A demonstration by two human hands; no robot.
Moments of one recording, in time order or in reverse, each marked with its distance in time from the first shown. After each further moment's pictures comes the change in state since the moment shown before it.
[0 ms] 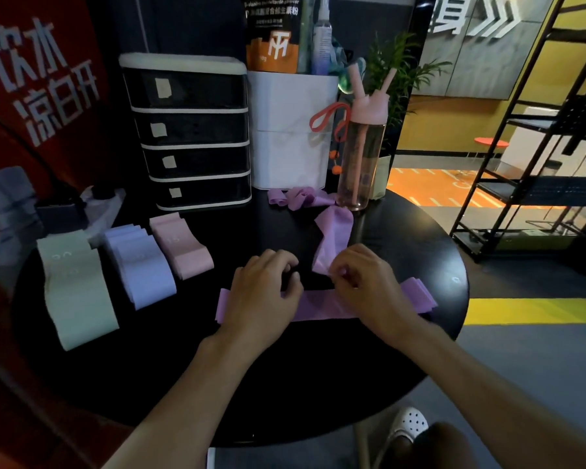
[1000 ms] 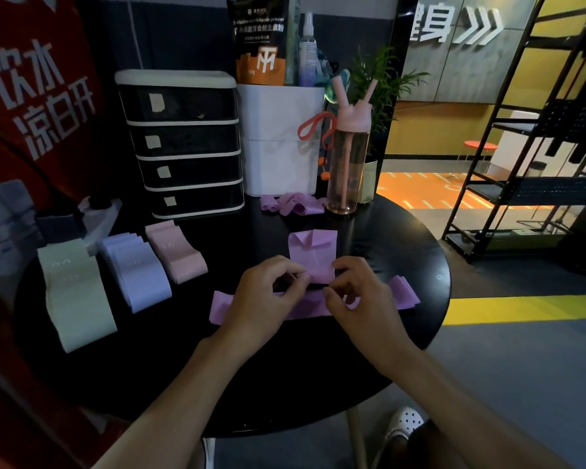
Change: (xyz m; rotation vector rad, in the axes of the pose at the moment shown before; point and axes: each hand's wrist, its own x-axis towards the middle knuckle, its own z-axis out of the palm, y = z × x) left_hand -0.006 0.019 -0.007 -0.426 -0.071 0.048; right_hand -0.039 -0.037 -0.017 0.222 0.027 0.179
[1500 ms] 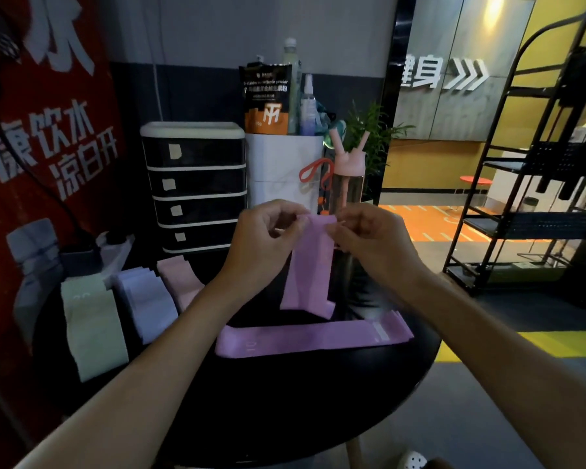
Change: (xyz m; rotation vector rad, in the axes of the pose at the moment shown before) left_hand 0.065 0.082 -0.050 -0.175 0.154 0.197; right_hand 0.085 -0.080 -0.060 0.200 0.046 0.002
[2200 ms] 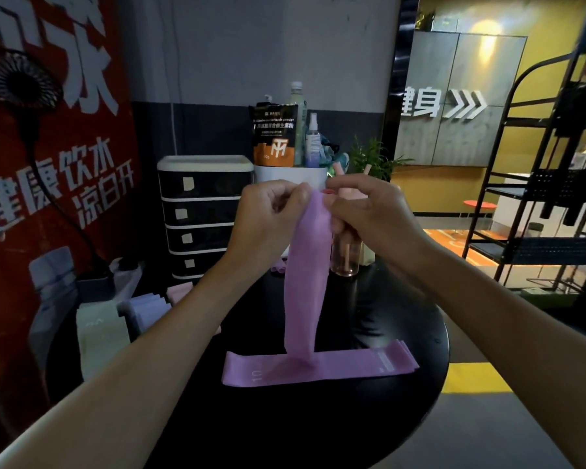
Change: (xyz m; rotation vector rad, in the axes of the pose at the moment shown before) left_hand 0.043 0.053 -0.013 0.017 0.091 0.088; right_hand 0.039 -0.068 -0.011 0.113 -0.053 -0.028
